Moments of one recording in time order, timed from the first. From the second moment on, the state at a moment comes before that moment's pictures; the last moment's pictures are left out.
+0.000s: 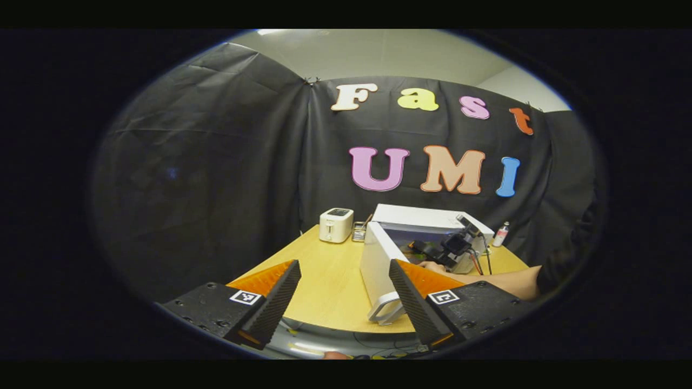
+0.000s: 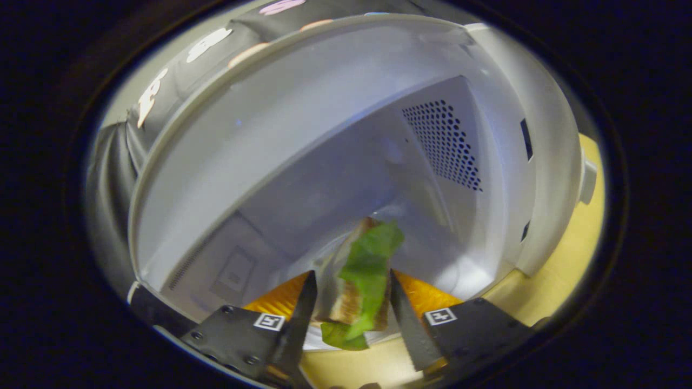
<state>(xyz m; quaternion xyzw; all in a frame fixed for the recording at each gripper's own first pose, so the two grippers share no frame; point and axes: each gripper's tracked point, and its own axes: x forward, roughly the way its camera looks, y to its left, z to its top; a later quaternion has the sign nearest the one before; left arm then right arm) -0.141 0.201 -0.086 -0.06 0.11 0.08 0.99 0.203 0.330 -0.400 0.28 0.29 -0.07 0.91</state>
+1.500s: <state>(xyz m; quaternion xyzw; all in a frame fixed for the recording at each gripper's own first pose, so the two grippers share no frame) -0.109 0.219 -0.151 -0.06 0.13 0.06 0.99 0.089 0.179 -0.125 0.04 0.11 0.12 0.99</state>
